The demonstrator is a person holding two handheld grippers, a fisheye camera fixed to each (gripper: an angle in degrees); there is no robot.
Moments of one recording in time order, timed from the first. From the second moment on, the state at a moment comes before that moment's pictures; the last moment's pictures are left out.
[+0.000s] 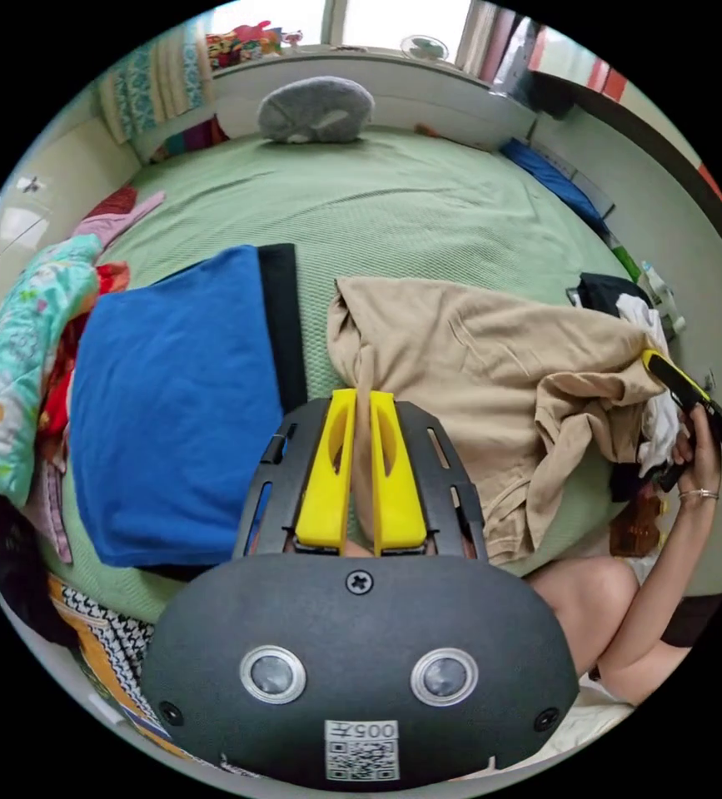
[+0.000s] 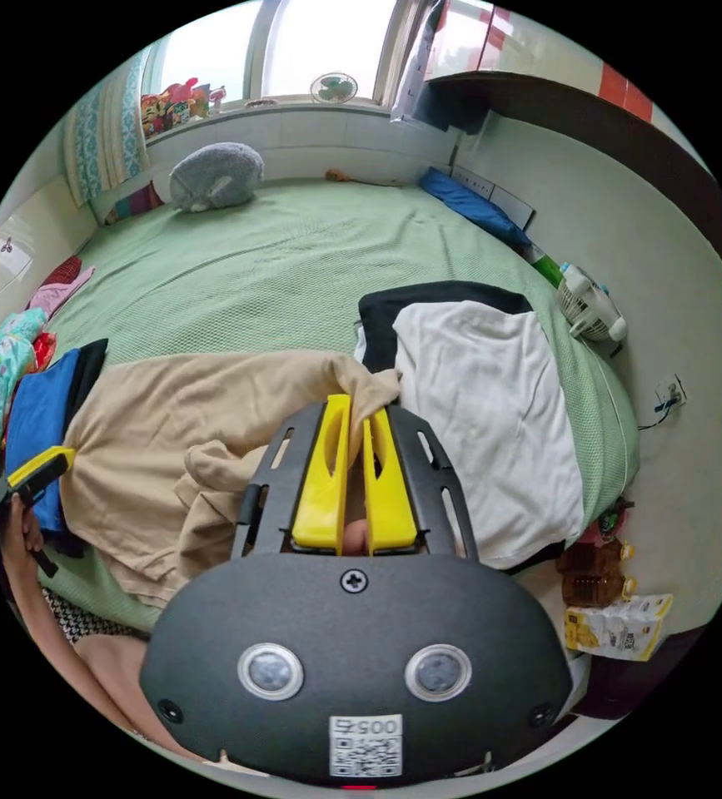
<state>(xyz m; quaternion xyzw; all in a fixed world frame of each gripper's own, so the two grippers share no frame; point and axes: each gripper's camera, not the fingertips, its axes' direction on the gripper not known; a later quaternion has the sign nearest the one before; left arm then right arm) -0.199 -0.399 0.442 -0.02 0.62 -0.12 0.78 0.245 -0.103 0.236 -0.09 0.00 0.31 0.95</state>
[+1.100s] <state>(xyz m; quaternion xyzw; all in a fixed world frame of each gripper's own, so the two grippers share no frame) -0.126 -0.407 0.392 -0.03 0.68 -0.03 0.73 0.046 -0.210 0.342 -0.21 -0.21 -0.01 0.96</state>
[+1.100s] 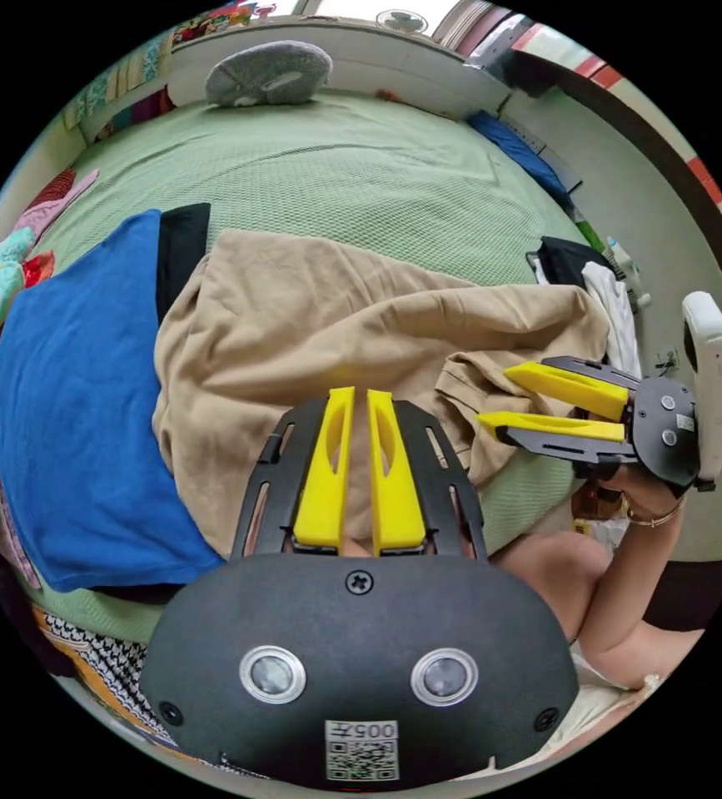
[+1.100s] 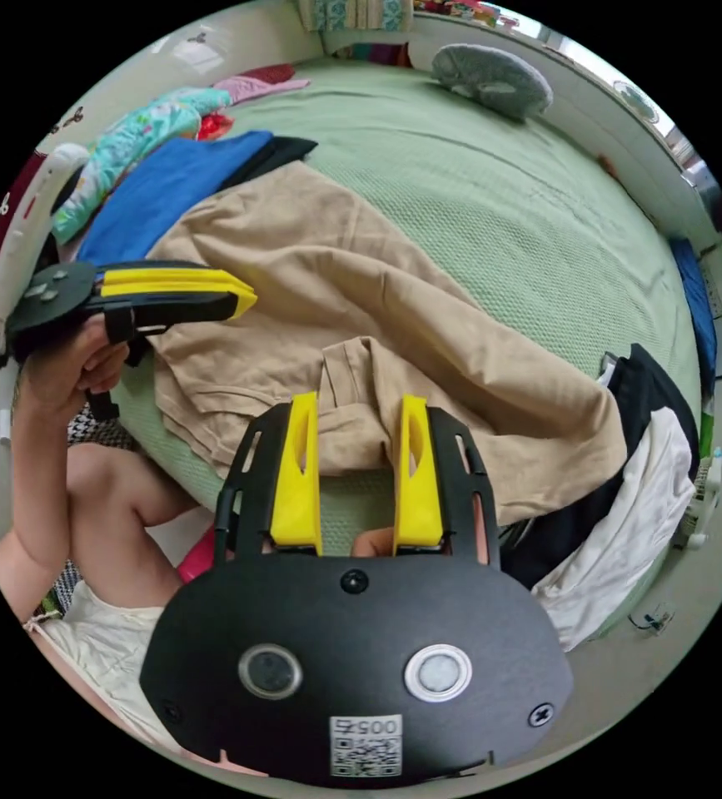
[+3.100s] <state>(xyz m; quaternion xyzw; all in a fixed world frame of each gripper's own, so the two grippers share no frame) -0.089 -0.124 0.281 0.00 0.66 -0.05 0.75 0.123 0.125 0.186 -0.12 -0.23 0.14 0.96</state>
